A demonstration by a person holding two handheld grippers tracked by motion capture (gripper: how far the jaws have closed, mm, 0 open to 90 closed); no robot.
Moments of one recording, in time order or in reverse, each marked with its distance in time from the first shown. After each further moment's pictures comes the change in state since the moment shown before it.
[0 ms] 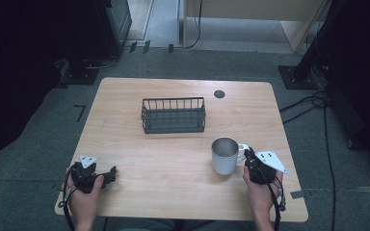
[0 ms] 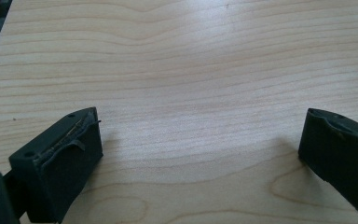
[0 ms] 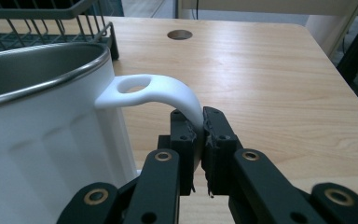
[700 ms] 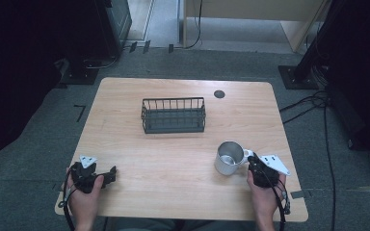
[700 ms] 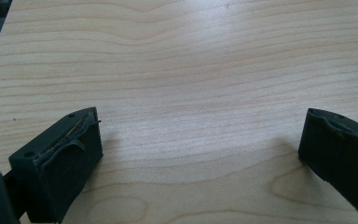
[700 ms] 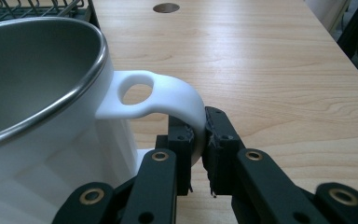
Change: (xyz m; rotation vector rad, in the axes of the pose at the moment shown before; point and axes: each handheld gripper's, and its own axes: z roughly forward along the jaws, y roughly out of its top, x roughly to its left) left arm 0.000 0.000 0.000 0.000 0.000 0.000; right arm -0.016 -0.021 0.003 0.056 -0.019 0.031
